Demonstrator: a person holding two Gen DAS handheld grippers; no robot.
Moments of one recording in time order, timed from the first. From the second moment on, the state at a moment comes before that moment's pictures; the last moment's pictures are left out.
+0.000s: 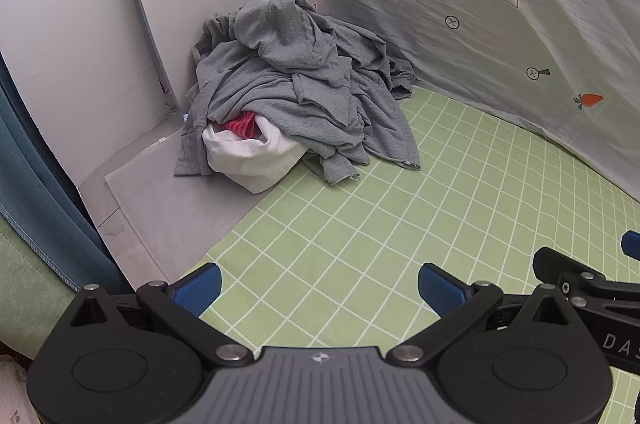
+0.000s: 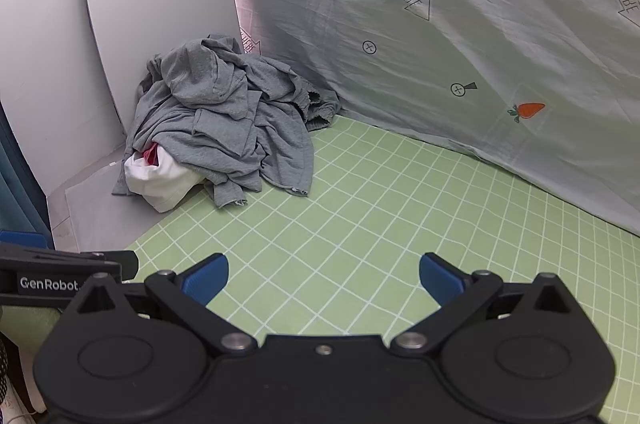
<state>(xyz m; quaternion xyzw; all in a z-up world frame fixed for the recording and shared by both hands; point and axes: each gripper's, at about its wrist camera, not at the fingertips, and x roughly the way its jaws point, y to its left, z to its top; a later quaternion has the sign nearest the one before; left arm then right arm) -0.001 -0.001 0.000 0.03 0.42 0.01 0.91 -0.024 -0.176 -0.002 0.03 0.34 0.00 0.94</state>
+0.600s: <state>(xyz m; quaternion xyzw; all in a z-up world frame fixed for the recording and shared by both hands) 0.000 -0.005 0.002 0.04 0.42 0.00 0.91 -0.021 -0.177 0.000 0.03 0.34 0.00 0.94</state>
